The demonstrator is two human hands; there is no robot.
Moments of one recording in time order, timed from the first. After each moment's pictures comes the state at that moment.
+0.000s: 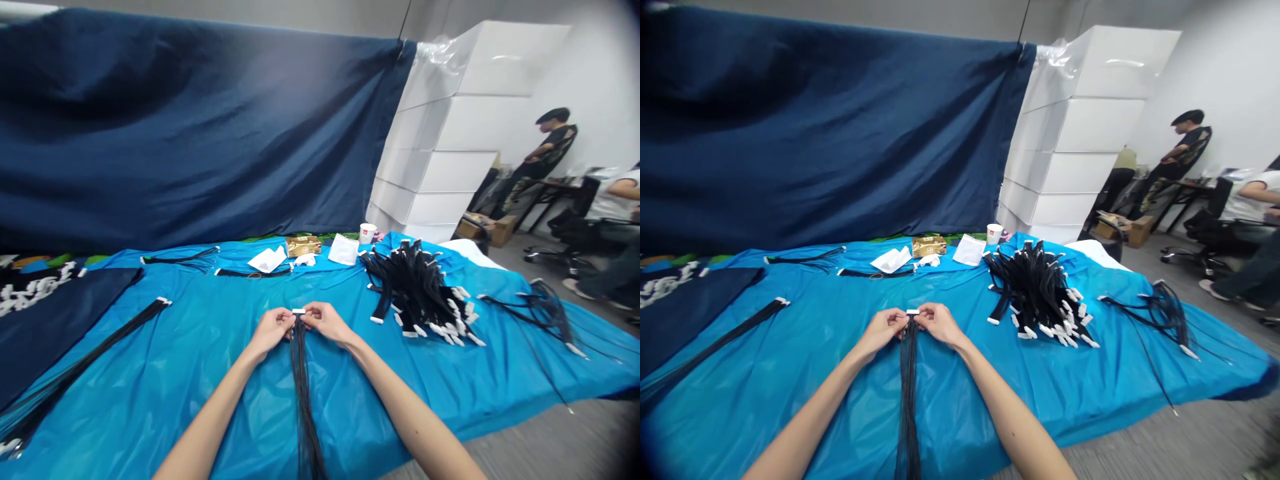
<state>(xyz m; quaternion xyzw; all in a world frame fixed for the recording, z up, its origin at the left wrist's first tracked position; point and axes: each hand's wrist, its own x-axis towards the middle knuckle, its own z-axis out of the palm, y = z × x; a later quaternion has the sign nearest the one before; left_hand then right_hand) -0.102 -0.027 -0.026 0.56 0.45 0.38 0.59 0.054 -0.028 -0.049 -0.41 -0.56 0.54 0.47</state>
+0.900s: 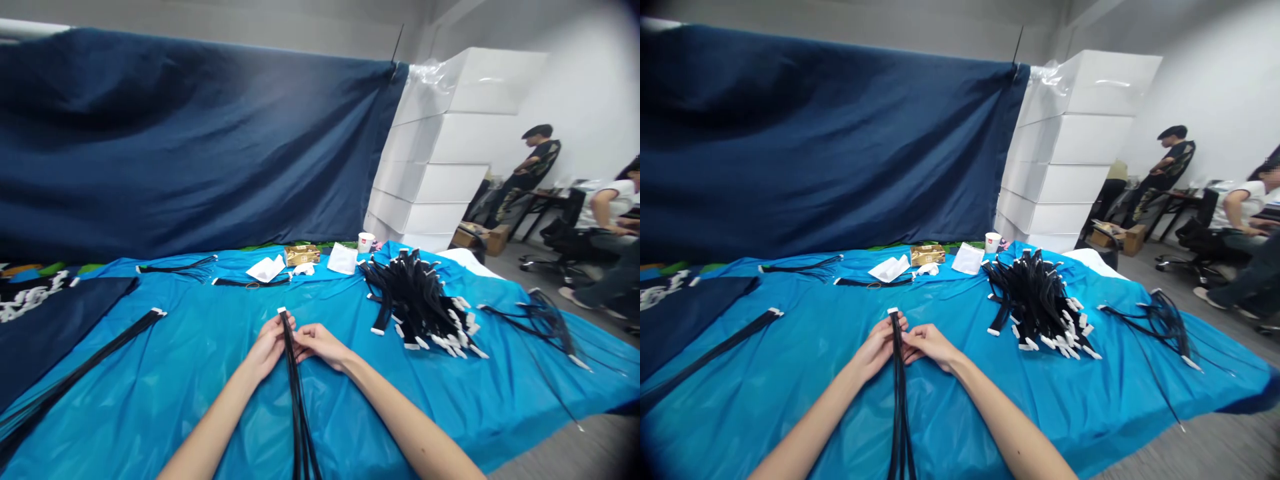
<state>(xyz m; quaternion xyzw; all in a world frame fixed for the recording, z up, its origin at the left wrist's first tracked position) -0.096 -0.026 -0.026 0.32 0.32 0.48 0.75 0.037 -0.050 -0.036 -0.34 -0.49 0.70 0.39</state>
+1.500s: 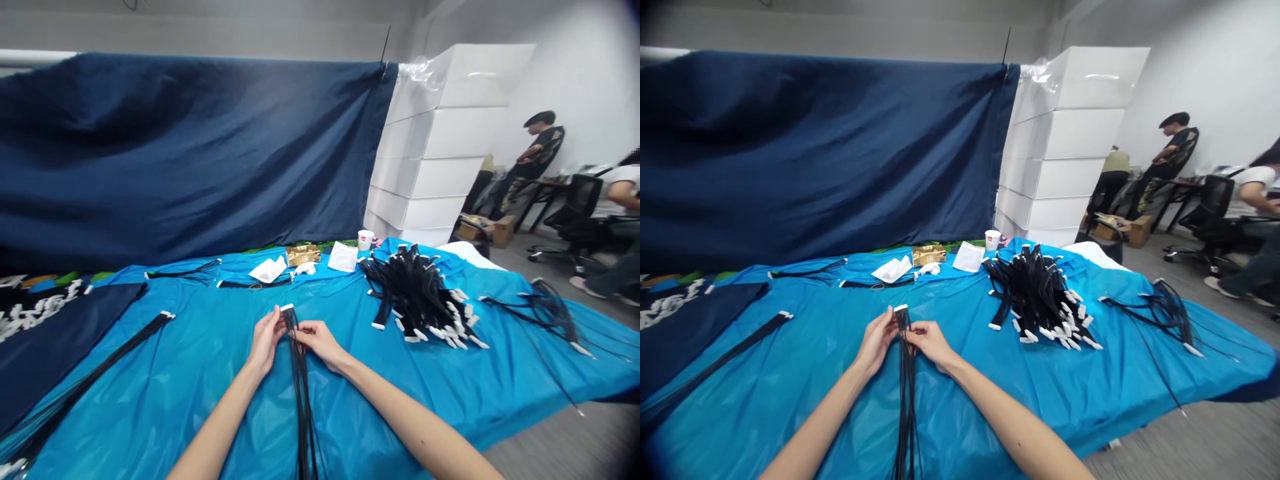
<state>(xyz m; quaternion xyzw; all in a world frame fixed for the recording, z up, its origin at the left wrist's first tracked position) -0.101 -0.030 -0.020 0.40 0.39 0.54 0.63 0.025 -0.053 -0.043 -0.37 -0.52 0.59 0.49</state>
